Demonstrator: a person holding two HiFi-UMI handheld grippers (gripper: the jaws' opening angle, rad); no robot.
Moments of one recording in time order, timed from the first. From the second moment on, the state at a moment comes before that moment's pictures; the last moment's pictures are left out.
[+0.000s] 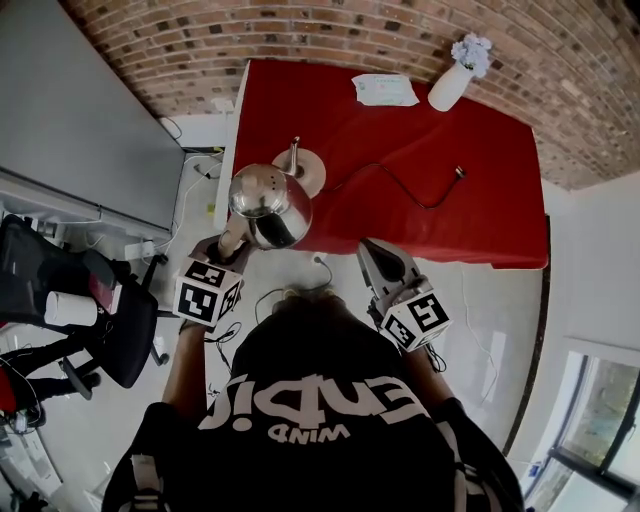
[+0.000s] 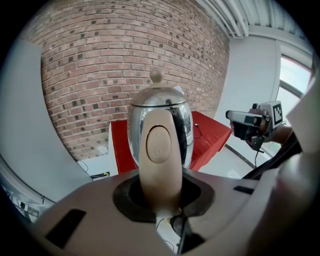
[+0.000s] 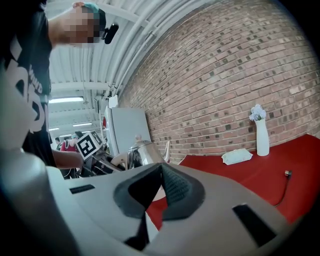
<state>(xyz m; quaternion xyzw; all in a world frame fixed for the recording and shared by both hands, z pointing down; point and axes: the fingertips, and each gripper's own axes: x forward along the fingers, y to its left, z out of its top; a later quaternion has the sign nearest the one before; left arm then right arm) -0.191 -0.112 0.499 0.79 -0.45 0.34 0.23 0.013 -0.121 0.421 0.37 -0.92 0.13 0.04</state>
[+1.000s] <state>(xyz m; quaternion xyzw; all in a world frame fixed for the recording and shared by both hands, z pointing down) -0.169 -0.256 0.550 0.79 -0.46 0.35 0.21 0.023 -0.173 0.446 0.37 -0.91 0.16 0.04</state>
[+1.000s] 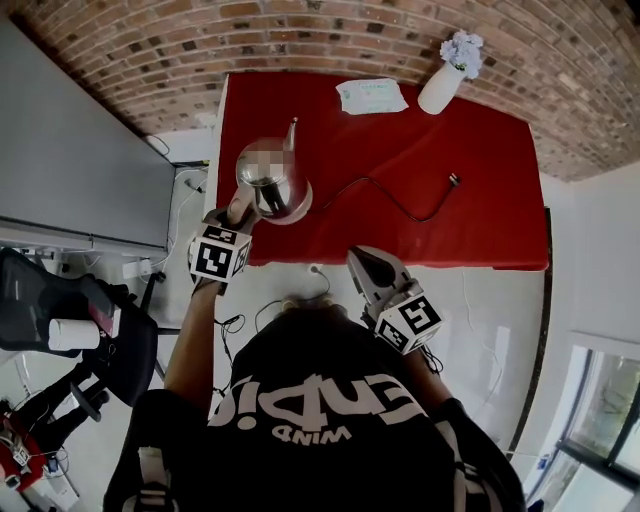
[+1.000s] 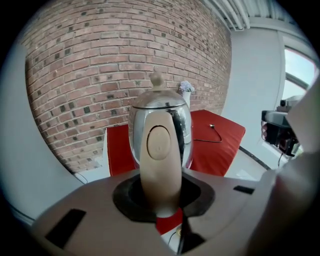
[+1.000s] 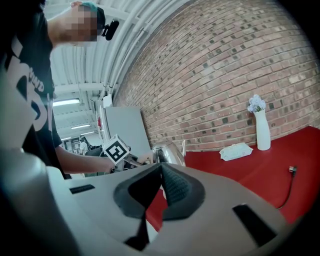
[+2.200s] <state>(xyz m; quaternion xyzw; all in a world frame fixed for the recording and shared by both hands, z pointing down) -0.154 -0.266 0.587 0.78 -0.45 0.37 0.21 0.047 -0.194 0.458 0.38 -0.91 0.17 0.05</state>
